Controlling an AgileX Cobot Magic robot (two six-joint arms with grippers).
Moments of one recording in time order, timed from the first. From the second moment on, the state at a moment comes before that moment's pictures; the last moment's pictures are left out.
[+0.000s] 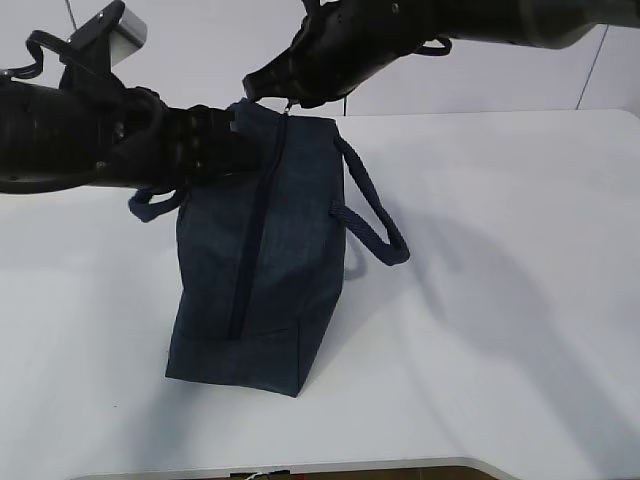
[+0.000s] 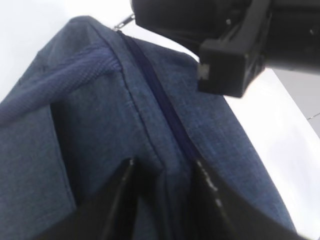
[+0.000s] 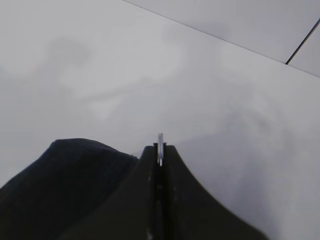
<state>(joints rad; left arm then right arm) -0.47 1.56 -0.92 -1.65 0.29 1.18 0.56 2.02 -1.77 -0.23 0.50 0.18</state>
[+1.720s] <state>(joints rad) -0.46 1.44 -0.93 -0.98 0.53 1.07 0.53 2.12 -1.77 -0.15 0.50 0.18</state>
